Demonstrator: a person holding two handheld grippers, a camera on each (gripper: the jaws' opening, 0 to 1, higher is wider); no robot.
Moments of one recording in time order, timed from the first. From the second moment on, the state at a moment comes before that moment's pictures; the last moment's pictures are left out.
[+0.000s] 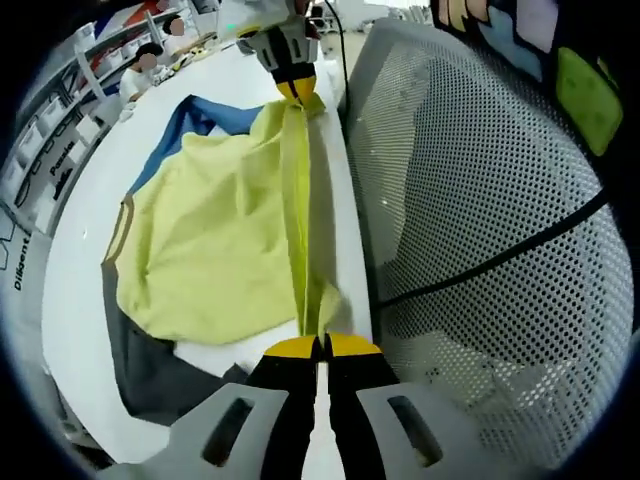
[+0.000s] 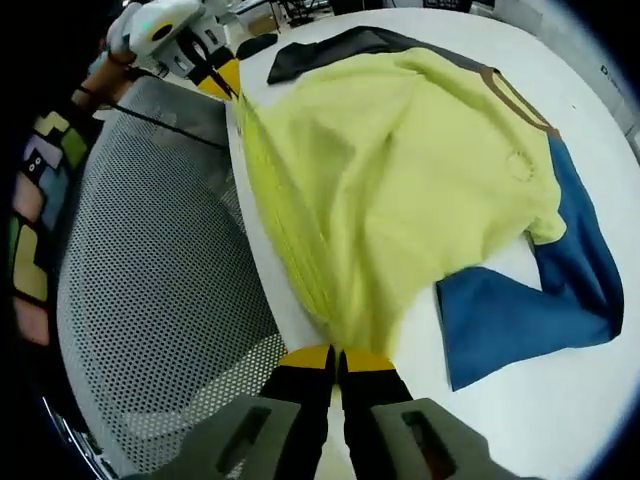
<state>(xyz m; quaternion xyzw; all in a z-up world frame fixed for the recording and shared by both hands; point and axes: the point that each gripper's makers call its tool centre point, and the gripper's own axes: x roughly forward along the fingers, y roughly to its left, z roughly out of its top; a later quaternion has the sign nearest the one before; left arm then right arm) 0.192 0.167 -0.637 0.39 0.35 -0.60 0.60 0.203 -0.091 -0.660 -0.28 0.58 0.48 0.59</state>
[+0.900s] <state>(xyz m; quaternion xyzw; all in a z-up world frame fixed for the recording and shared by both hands) 0.252 0.174 -0.606 0.27 0.32 -0.48 0.78 0.260 -0.071 -0.635 -0.23 0.48 0.44 0.72</state>
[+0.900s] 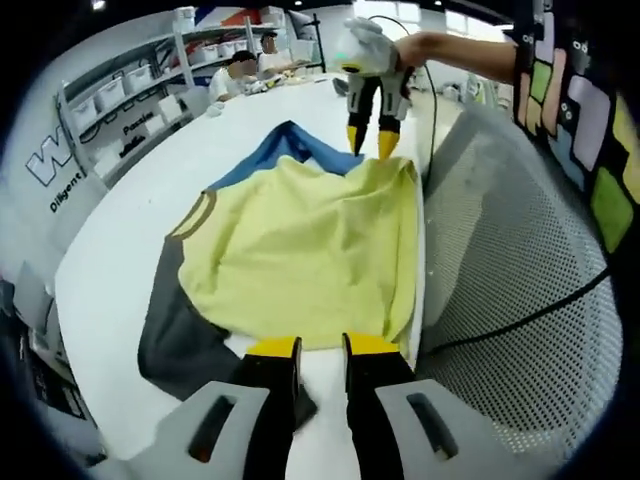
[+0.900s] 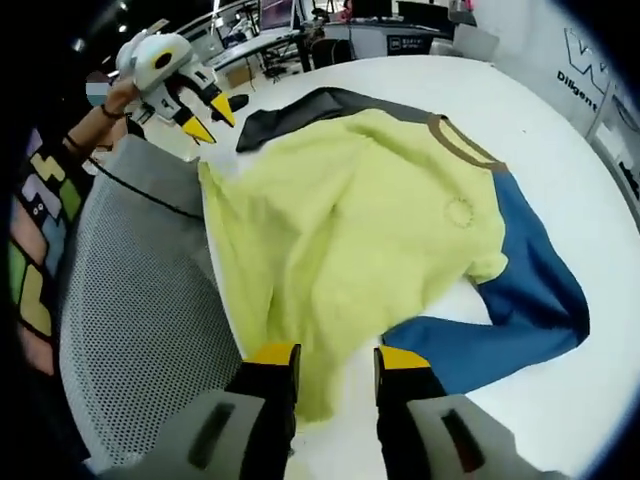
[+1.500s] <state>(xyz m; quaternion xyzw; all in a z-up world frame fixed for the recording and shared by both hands) 0.335 0.180 -0.606 0.18 0.29 -0.34 0.88 0.340 -0.073 -0.635 -0.18 0.41 0.34 0.83</state>
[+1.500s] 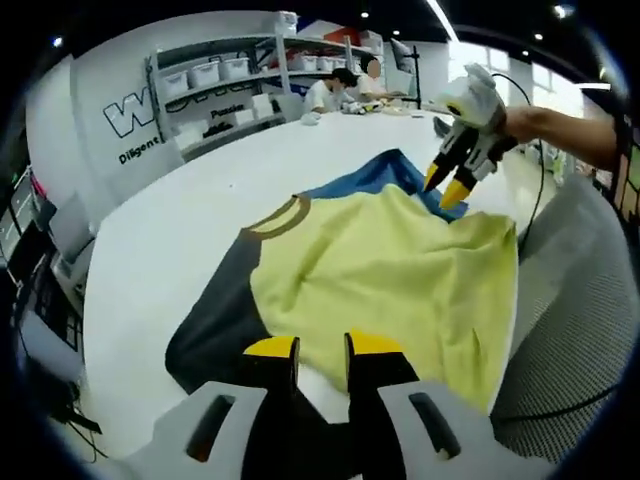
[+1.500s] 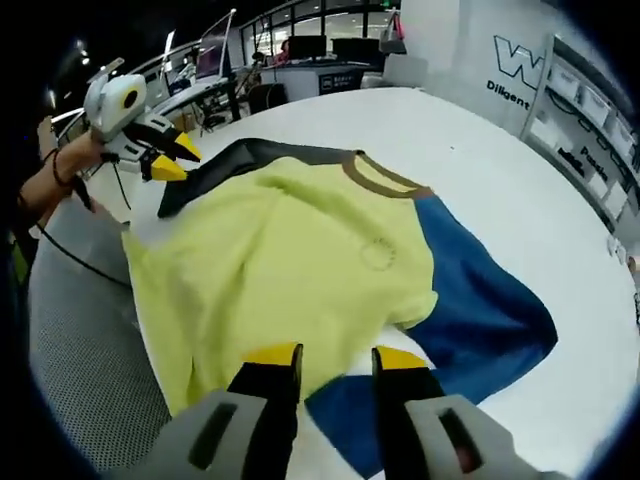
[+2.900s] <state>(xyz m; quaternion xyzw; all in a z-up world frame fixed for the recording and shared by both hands) 0.422 0.185 -0.666 0.16 0.34 -0.25 0.90 0.433 -0.079 -0.672 -0.17 0.40 0.24 0.87</state>
